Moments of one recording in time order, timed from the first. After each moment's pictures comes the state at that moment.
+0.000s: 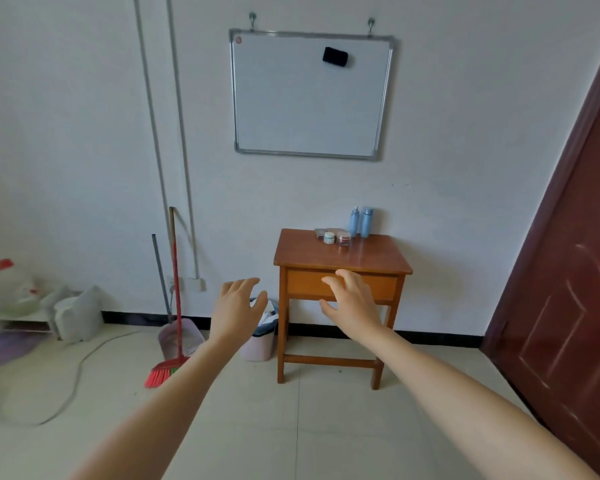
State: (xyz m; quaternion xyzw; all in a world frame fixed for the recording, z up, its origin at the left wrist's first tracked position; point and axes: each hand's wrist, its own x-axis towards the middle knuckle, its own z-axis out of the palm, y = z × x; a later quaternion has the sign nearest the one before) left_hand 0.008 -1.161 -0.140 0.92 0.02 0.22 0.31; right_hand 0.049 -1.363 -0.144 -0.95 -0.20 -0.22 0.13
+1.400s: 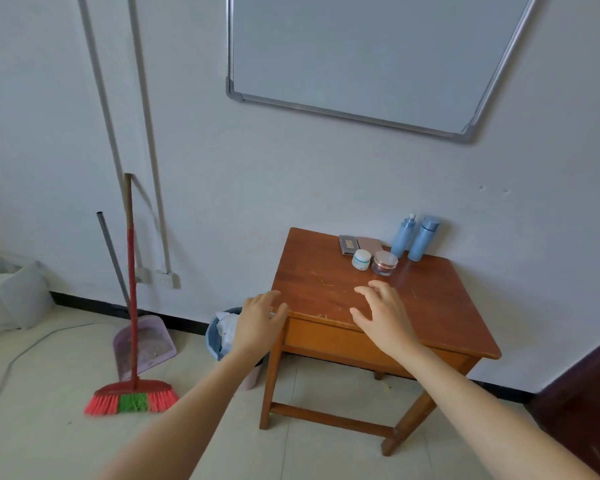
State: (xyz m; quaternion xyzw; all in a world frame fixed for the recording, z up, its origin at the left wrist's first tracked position) left_hand 0.491 -1.142 -0.240 0.89 0.10 0.10 0.44; right_hand 0.525 -1.355 -0.203 -0.97 -0.17 -0.12 0.14
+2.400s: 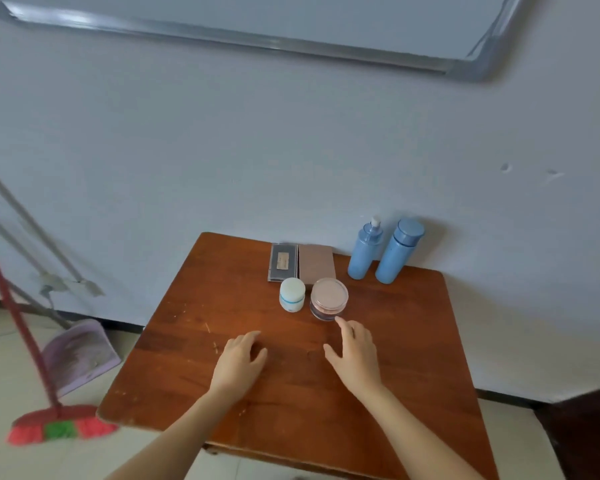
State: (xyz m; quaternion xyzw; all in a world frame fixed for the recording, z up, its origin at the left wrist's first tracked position) left_hand 0.779 -1.308 -0.338 0.92 0.15 -0.08 0.35; right_hand 0.826 -1.512 -0.351 -0.97 -0.07 0.01 0.21
